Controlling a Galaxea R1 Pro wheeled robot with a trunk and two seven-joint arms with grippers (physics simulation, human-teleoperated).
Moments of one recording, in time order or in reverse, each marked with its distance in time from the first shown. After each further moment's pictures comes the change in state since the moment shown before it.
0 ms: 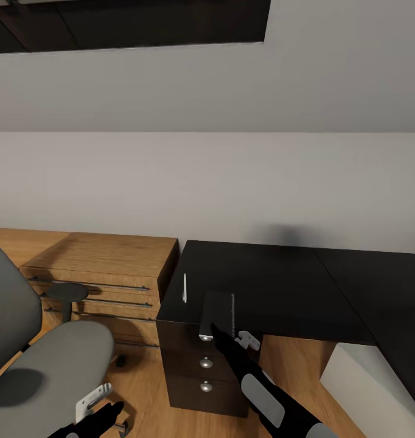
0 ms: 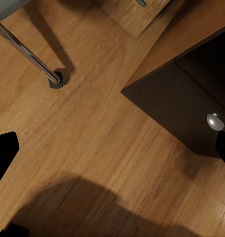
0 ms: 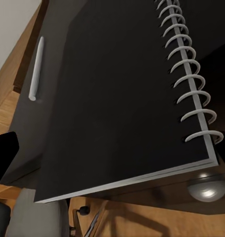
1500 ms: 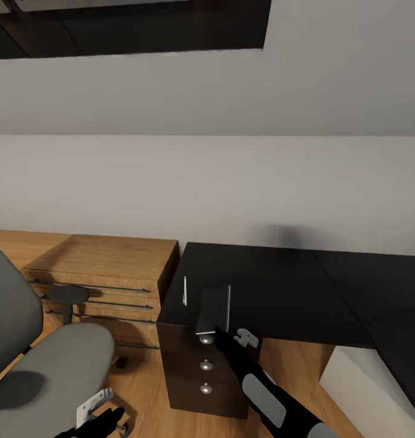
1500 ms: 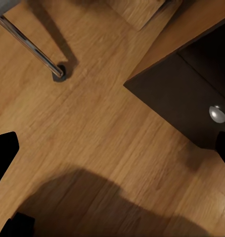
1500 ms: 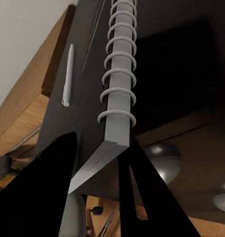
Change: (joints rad) left arm 0.000 -0.002 -0.008 0.032 -0.005 -0.002 -0.002; right arm 0.000 -0.007 0.001 -0.004 0.002 -0.002 0.075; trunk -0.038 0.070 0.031
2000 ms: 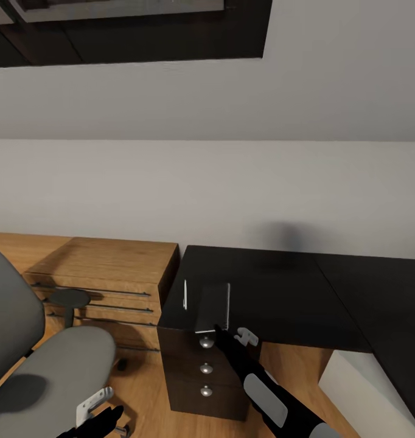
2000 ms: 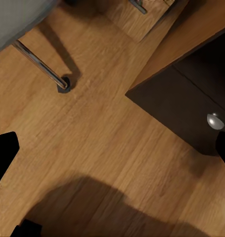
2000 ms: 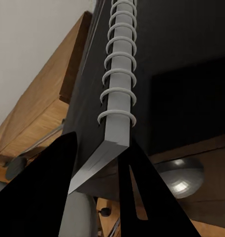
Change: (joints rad) left arm 0.000 -0.003 -0.002 0.001 -0.041 -0.034 0.000; right arm 0.001 -0.009 -0.002 -0.004 -0.001 0.001 0.040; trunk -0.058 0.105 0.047
